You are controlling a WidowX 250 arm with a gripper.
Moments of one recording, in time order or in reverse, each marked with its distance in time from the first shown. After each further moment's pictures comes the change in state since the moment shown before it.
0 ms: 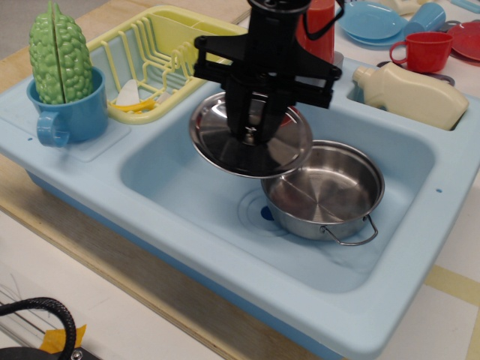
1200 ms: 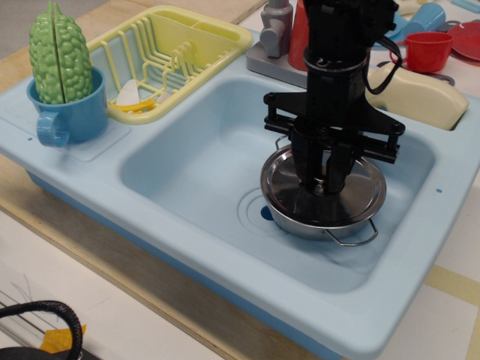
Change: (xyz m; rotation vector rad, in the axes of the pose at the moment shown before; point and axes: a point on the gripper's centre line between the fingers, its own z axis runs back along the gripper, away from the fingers) arm -0.018 -0.072 -0.018 -0.214 0.019 -0.322
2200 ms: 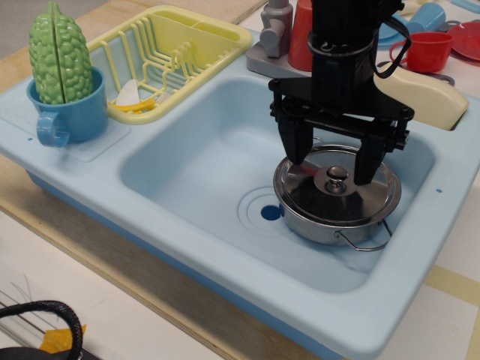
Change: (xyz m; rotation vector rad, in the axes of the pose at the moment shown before) arm 0.009 -0.002 0.005 -0.037 -0.048 -0.004
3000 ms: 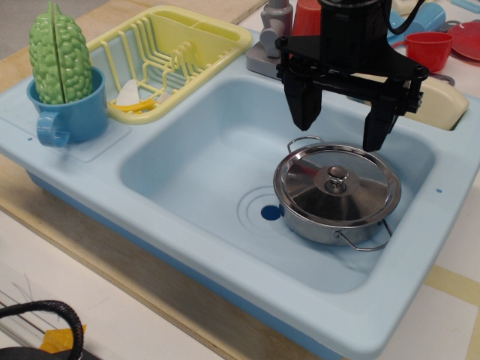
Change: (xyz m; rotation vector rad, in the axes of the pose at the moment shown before) arm 0.009 -0.003 0.032 0.011 -0.043 -0.044
